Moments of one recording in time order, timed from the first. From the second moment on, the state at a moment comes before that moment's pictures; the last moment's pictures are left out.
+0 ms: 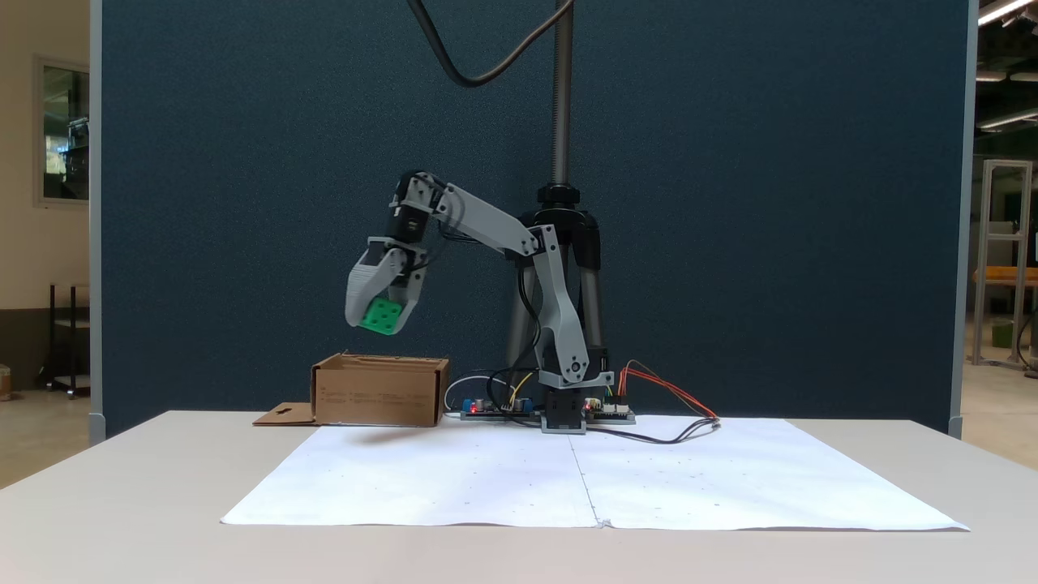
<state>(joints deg) 67.8 74.4 21.5 96.1 -16.7</state>
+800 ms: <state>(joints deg) 100.6 66.9 35.3 84.0 -20.7</state>
